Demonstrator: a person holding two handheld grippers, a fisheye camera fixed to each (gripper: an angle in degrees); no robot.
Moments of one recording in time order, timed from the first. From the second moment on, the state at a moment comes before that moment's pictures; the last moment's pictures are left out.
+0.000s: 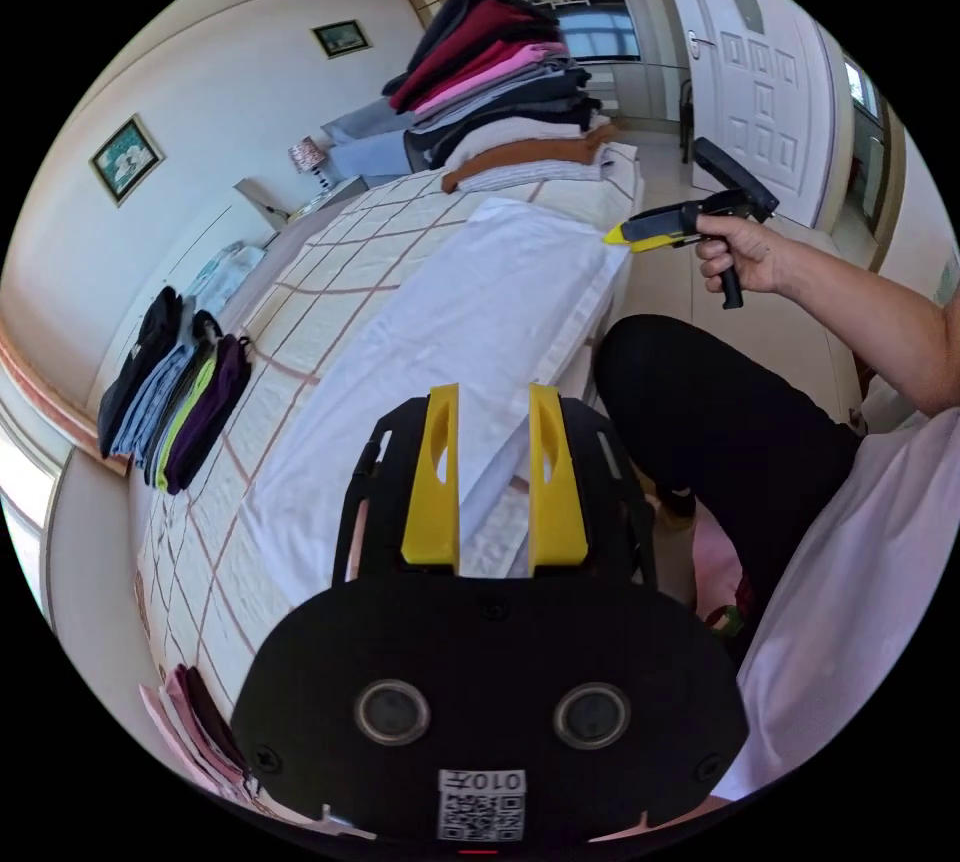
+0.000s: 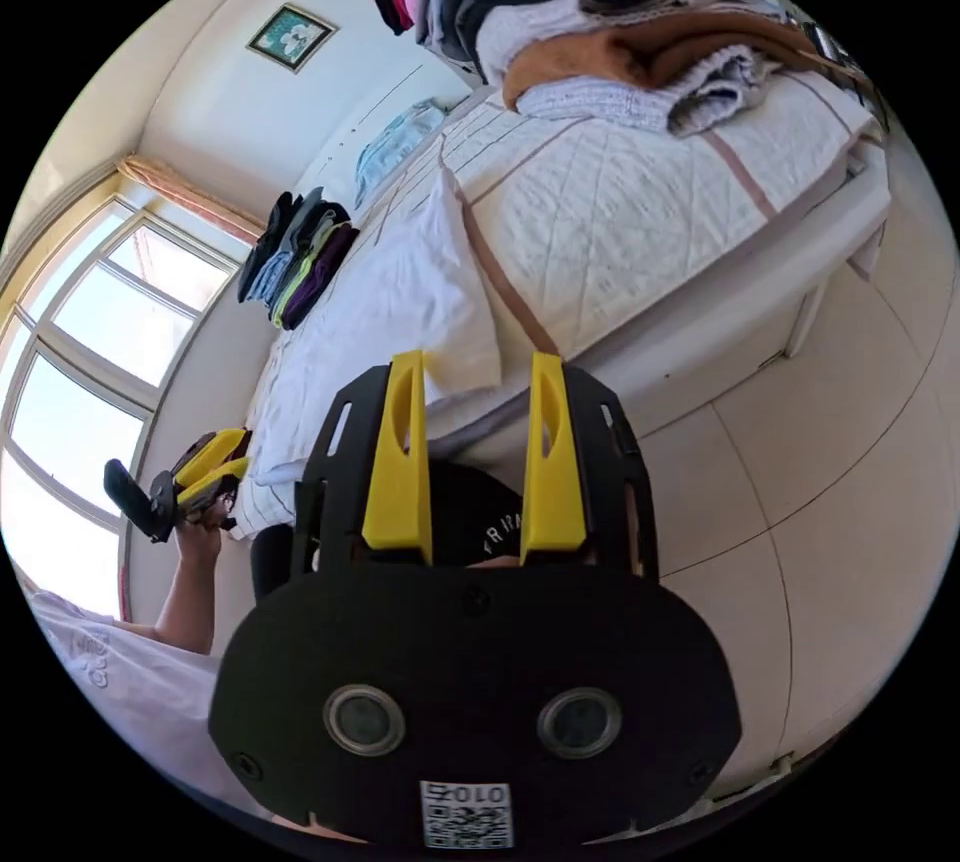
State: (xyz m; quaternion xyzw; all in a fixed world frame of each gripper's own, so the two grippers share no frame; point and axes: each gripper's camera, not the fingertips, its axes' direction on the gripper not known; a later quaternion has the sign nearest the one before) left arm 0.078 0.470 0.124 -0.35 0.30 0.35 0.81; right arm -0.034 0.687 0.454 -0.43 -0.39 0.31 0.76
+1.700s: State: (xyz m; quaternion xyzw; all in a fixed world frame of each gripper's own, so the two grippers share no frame) left arm 0.005 0.436 0.133 -0.30 0.30 0.06 0.90; right arm -0.327 0.434 0.585 -0.38 -0.40 -0.08 0.83
